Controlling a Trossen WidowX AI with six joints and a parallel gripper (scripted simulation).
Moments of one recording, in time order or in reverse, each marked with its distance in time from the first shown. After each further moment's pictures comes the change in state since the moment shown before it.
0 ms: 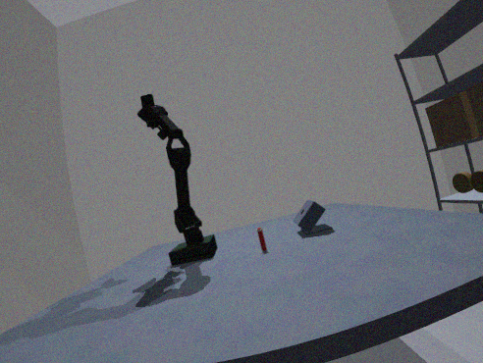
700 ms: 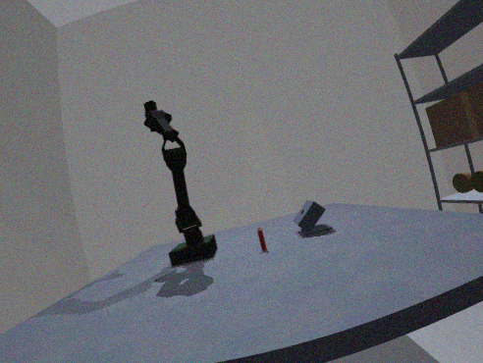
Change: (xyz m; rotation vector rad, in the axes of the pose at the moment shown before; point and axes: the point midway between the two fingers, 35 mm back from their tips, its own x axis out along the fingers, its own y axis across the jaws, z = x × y) arm 0.032 -0.043 0.012 -0.213 -0.085 -0.169
